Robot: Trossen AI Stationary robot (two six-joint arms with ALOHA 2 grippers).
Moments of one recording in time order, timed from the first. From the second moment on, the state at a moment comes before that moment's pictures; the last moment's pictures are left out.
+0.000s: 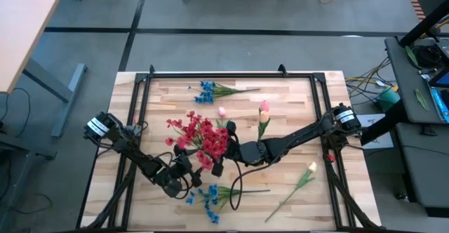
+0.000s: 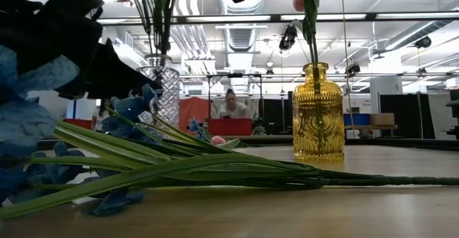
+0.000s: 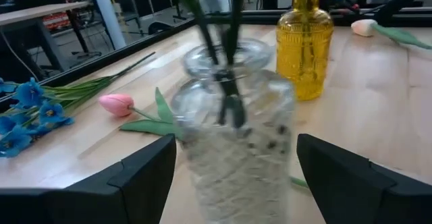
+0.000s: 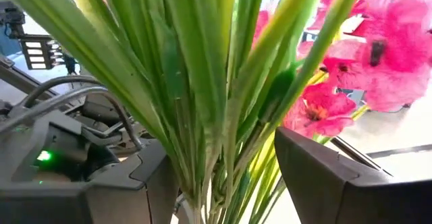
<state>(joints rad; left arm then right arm) -0.68 1.77 0.56 0.57 -1.19 -0.53 0.30 1.90 1.31 0.53 0.59 -0.03</state>
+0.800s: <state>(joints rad) -0.66 1.77 0.56 0.56 -1.19 -0.54 0.28 1.90 1.30 0.47 0.58 0.02</state>
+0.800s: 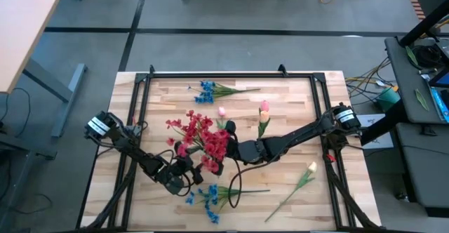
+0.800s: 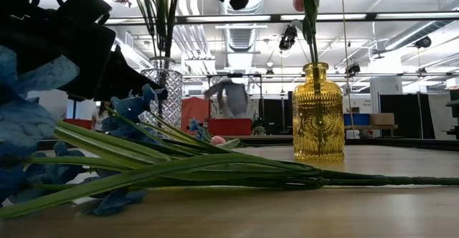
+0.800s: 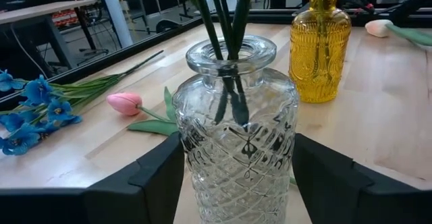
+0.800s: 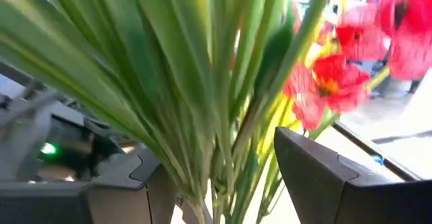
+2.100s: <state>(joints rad) -0.66 1.77 0.55 0.56 -1.16 -0.54 0.26 1.95 1.31 0.40 0.50 0.07</state>
